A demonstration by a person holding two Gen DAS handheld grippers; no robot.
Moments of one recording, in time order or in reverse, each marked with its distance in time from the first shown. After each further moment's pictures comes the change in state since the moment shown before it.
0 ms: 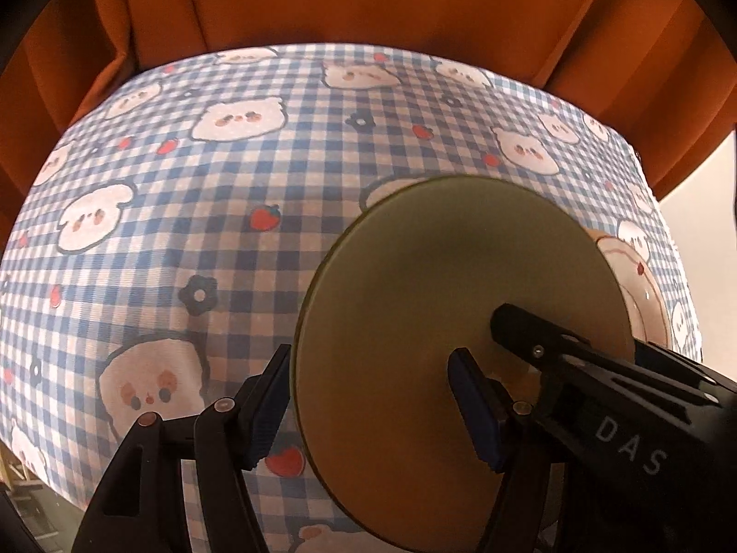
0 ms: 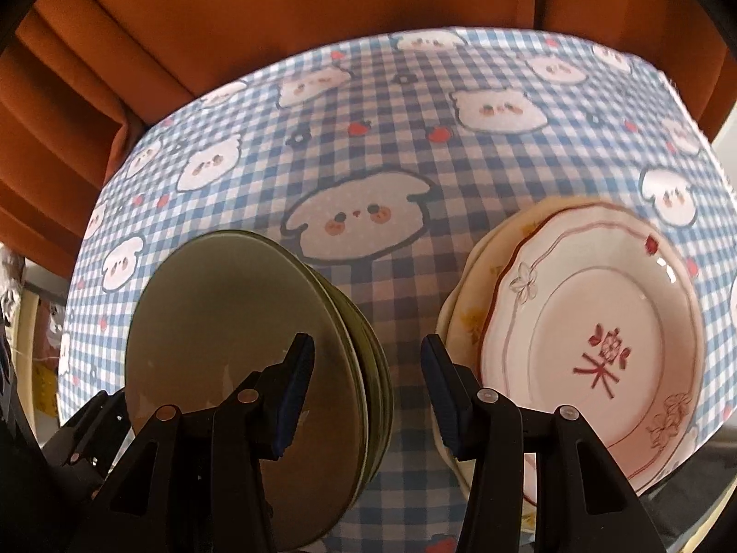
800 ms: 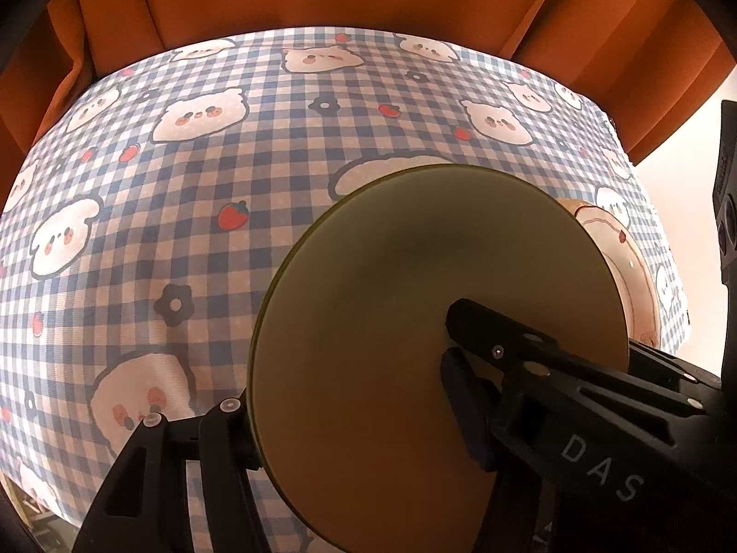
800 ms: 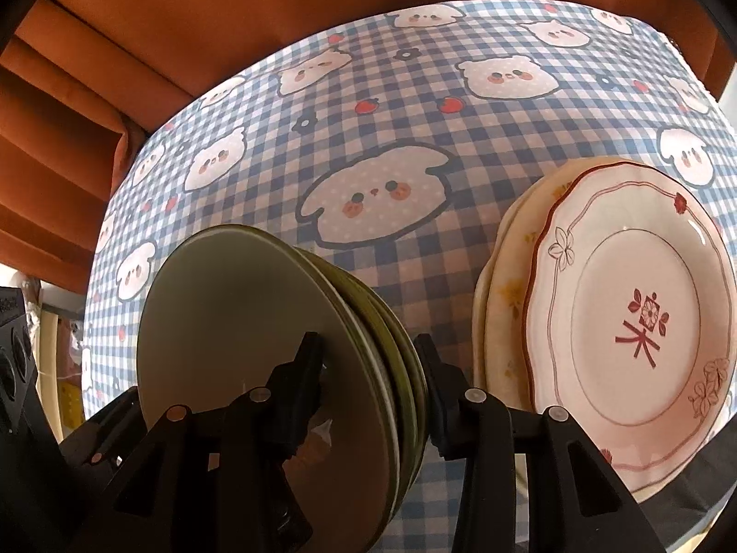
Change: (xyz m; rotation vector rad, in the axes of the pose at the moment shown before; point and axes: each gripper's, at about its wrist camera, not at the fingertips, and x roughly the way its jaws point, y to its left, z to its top) left arm 0.002 0.001 0.004 0.098 0.067 -0.070; right arm 0.008 0.008 -0.006 0.076 0.032 0.059
